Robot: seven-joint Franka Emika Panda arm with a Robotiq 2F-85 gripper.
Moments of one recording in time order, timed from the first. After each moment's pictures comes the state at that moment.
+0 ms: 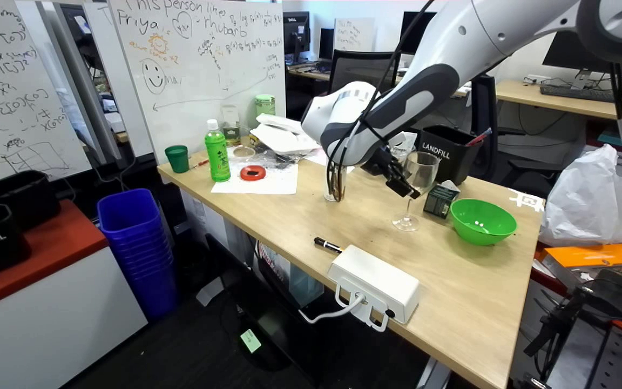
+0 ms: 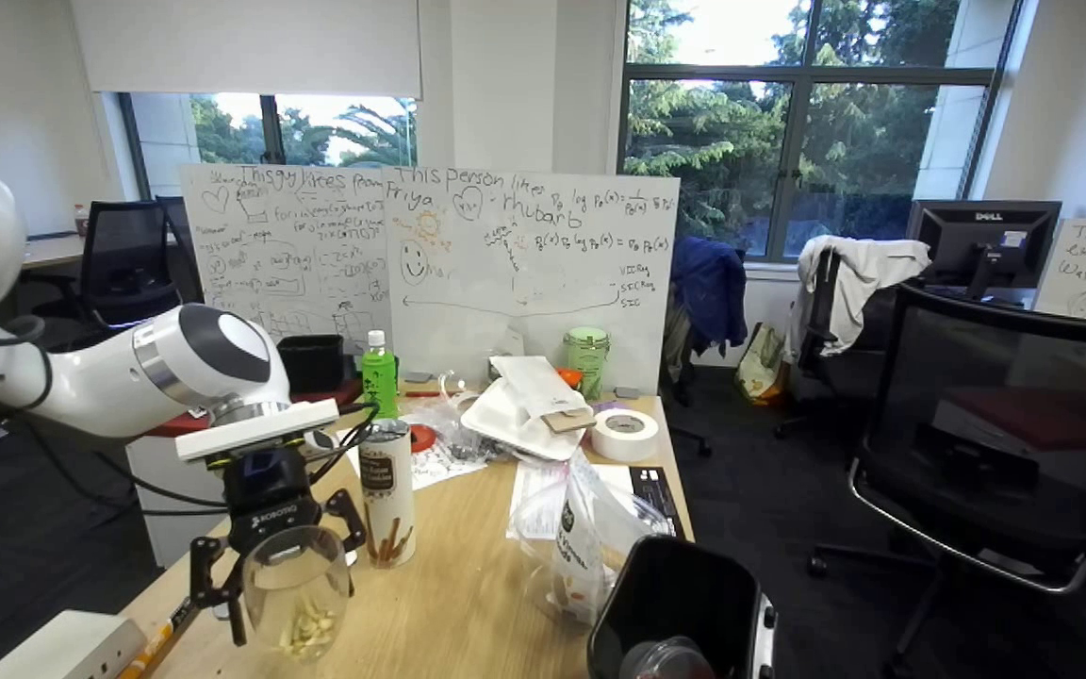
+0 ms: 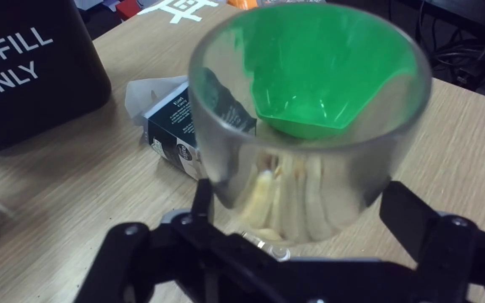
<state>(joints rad) 0.06 1.00 0.07 -1.28 -0.70 1.50 -0.50</state>
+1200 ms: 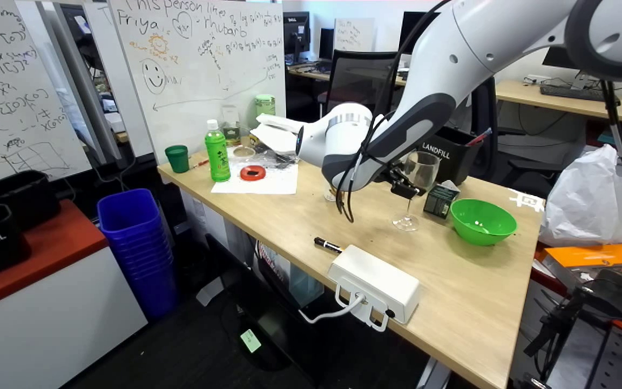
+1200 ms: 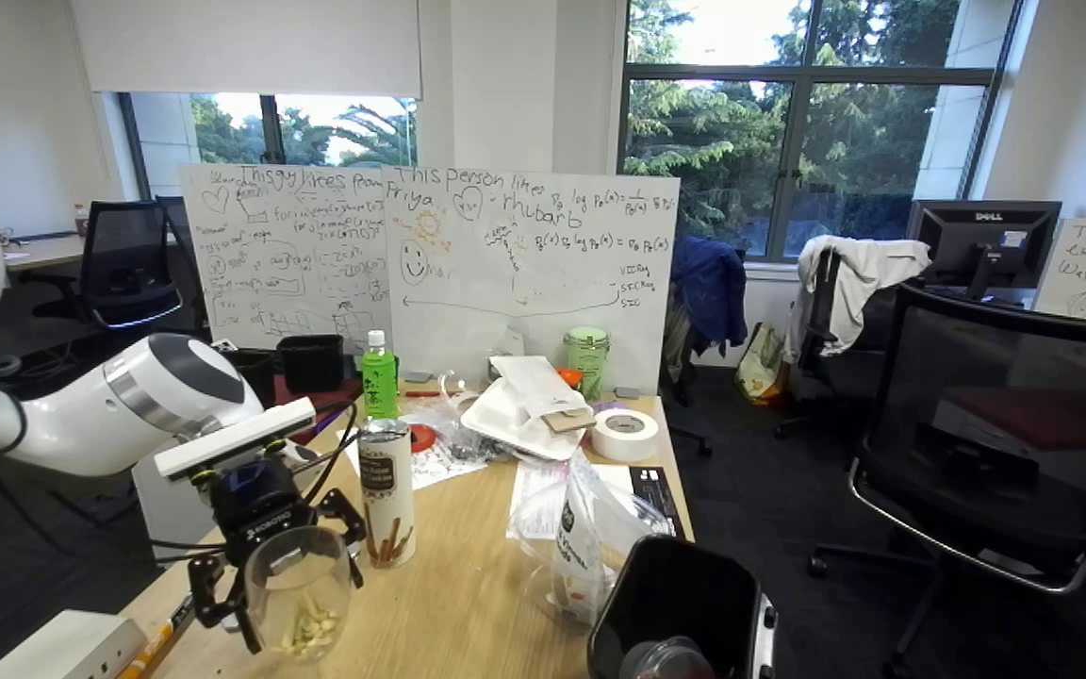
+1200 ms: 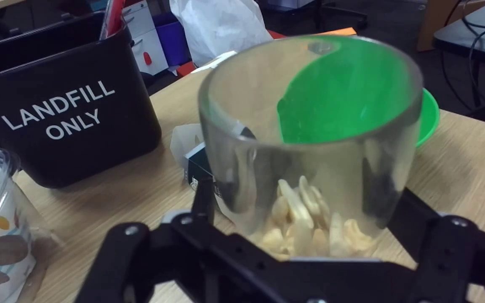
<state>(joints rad) 0.14 1.03 0.03 -1.30 -0.87 1.44 -0.44</state>
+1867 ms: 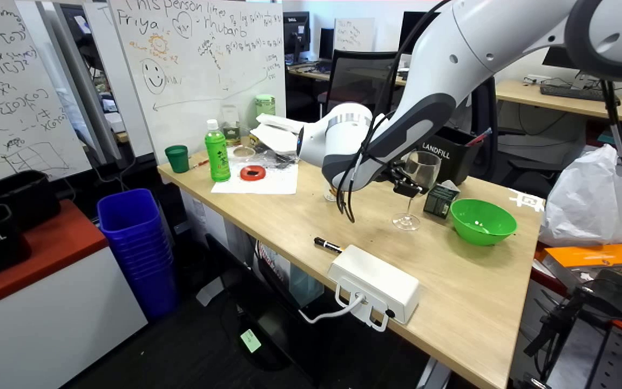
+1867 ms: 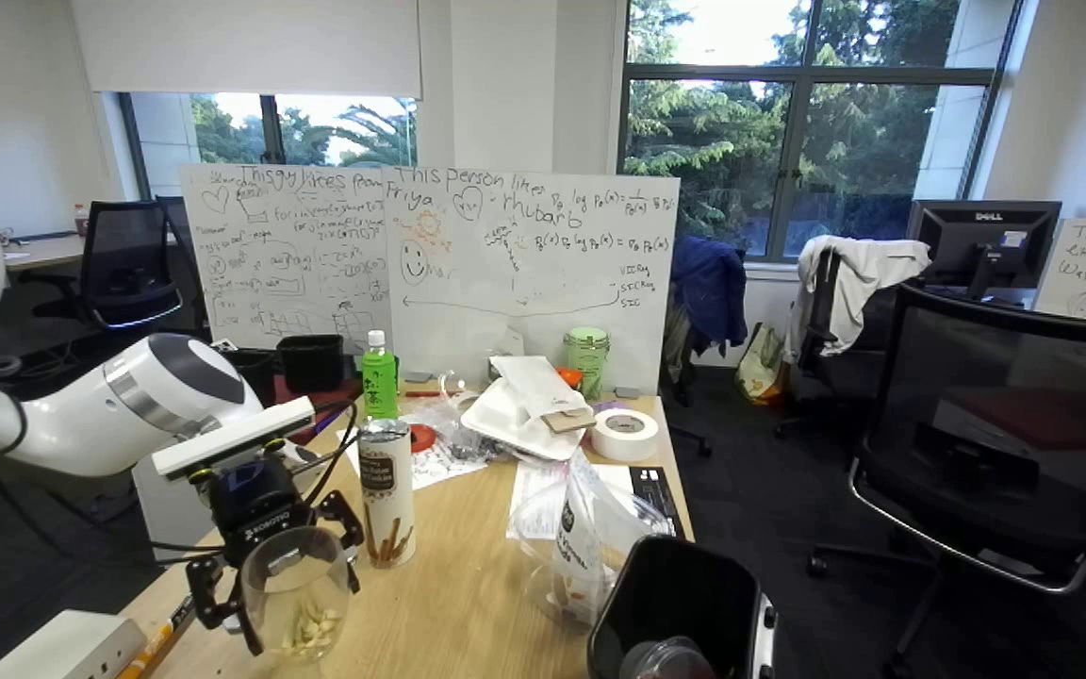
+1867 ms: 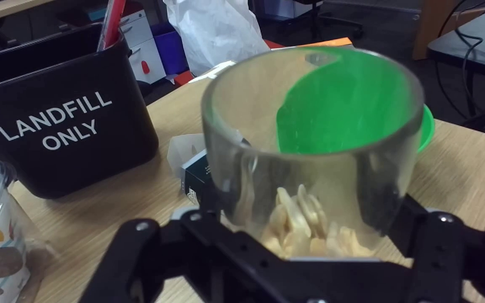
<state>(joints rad) 0.14 1.04 0.03 -1.30 -0.87 1.42 -0.44</state>
